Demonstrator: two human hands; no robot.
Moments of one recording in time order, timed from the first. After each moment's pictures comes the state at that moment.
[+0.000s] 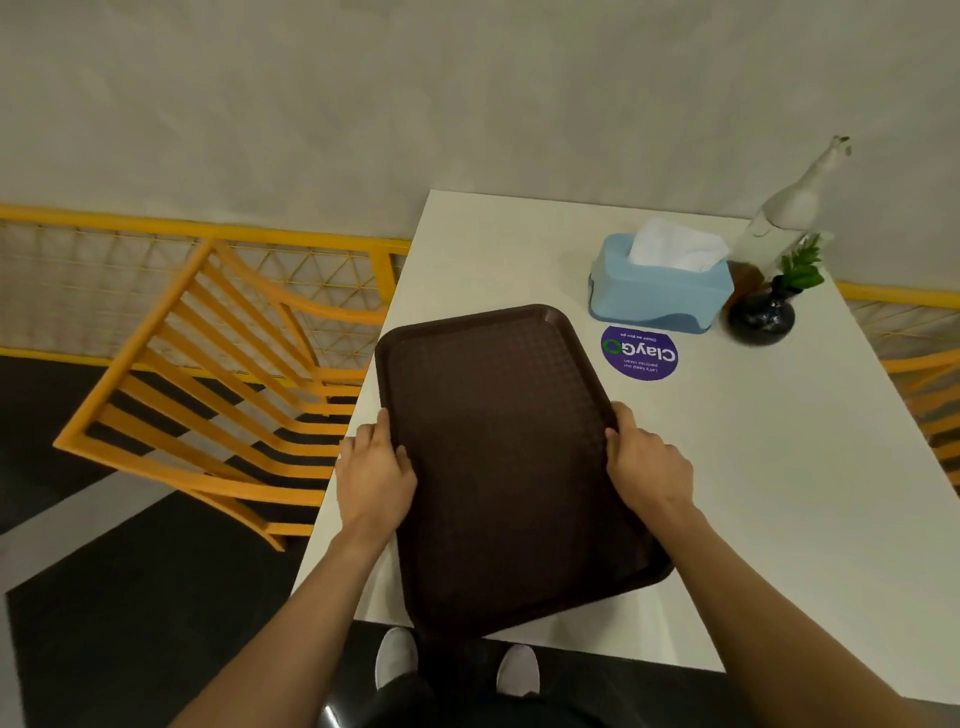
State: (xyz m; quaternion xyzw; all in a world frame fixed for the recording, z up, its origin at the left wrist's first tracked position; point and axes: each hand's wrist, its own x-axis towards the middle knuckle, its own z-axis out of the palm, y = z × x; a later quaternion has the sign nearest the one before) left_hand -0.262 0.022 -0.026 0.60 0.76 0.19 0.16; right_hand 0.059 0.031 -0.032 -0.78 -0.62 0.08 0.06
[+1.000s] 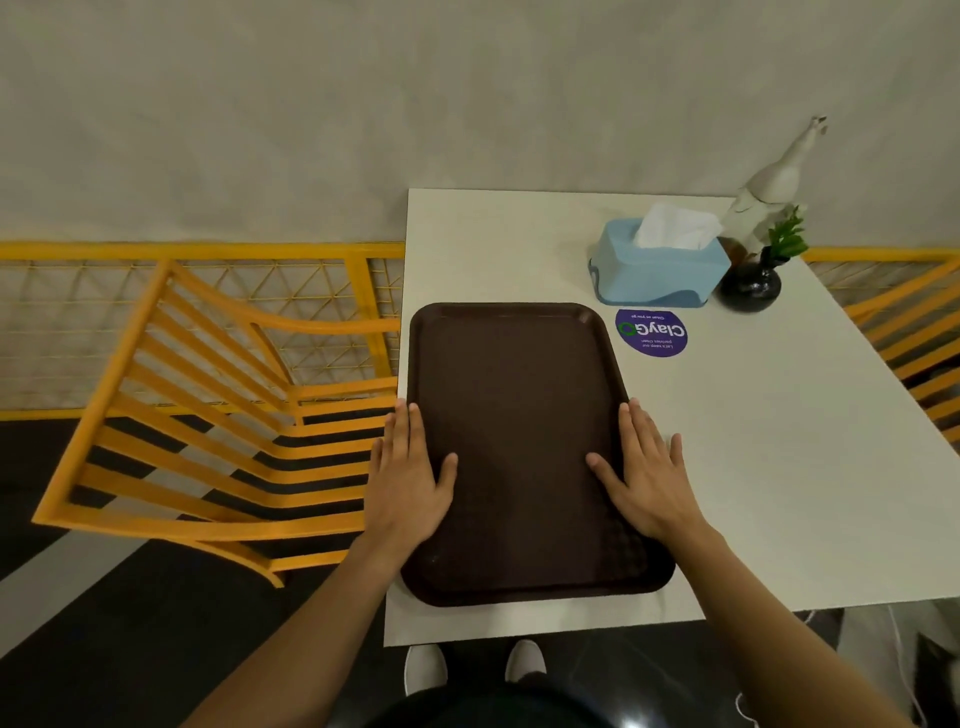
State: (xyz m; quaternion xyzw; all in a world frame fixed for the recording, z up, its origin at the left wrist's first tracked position) left_hand -0.330 0.051 -0.056 0.75 0.63 0.12 0.15; right_hand -0.018 -0.014 -0.048 -0.77 -0.62 0.12 0.06
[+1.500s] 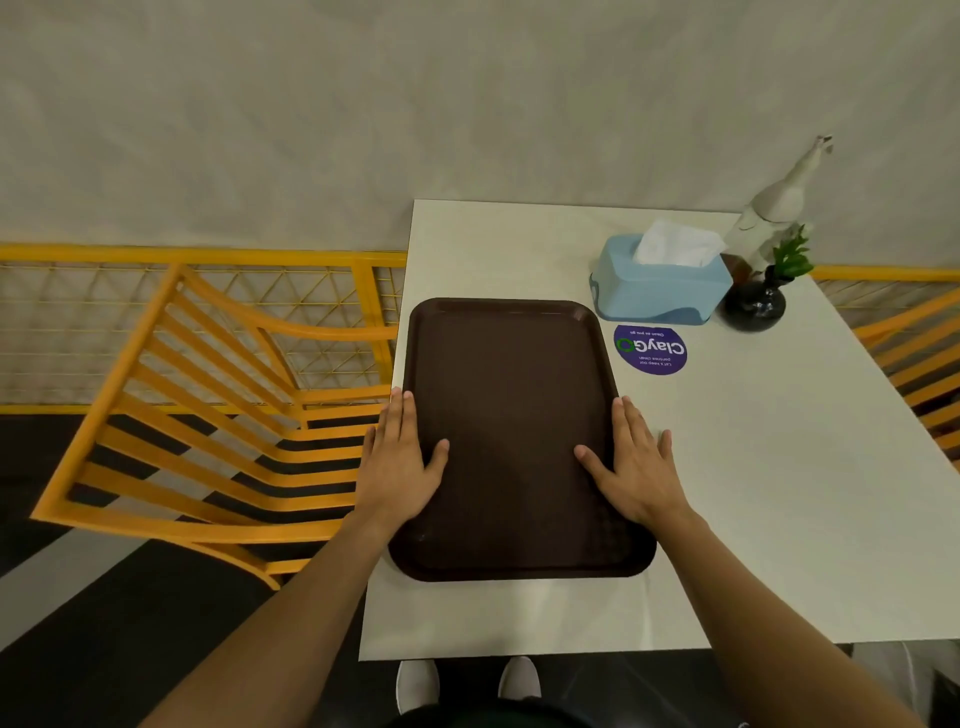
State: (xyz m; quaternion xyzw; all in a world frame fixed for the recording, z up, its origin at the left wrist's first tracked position) left_hand -0.322 0.087 -0.055 0.74 0.64 0.12 0.16; right_hand -0.003 0.025 -0.040 -0.77 -0.62 0.14 0.06
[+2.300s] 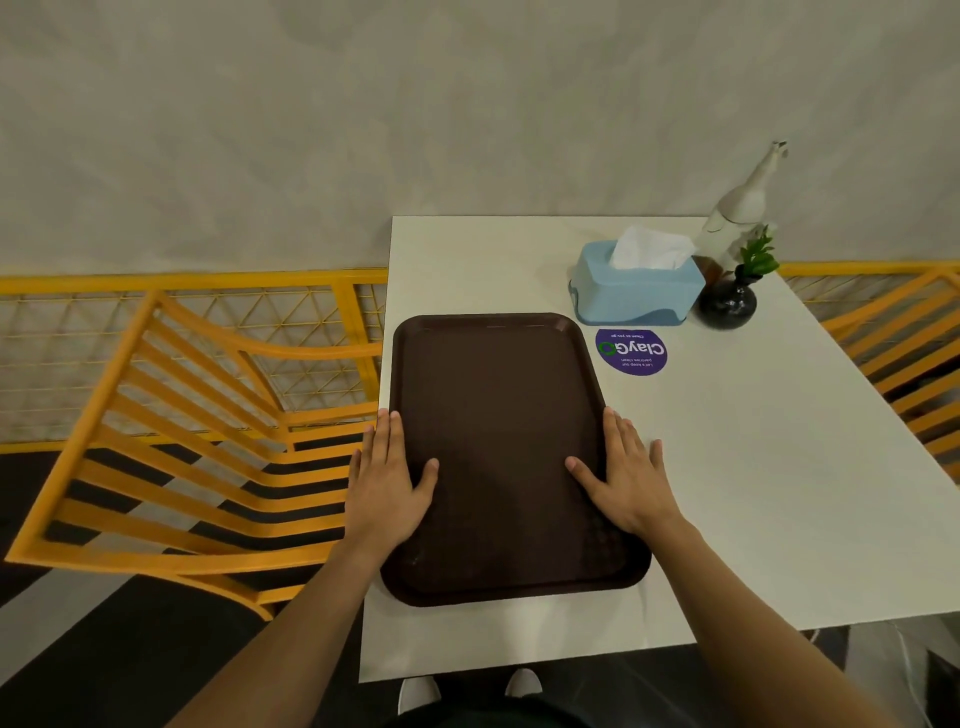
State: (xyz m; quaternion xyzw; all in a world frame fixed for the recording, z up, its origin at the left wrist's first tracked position) left_hand -0.324 0.077 -0.057 0.74 0.64 0.13 0.16; right_hand -0.007 0.012 -0.040 -0.78 -0.60 0.14 0.07
